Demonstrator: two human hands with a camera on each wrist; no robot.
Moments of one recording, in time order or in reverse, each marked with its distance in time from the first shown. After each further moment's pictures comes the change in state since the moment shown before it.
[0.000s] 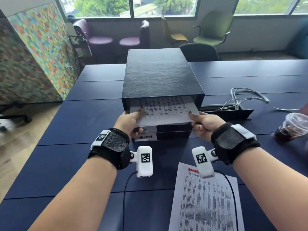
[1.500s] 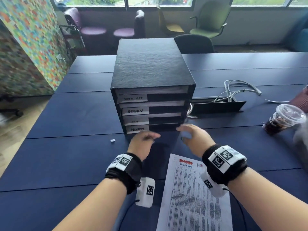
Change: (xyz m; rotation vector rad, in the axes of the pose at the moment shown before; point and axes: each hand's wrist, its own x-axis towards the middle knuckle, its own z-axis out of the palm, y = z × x) left_hand -0.017 -0.110 0.035 0.440 -0.103 0.237; right_hand -0.028 0.061 -0.024 -1.231 0.079 -0.424
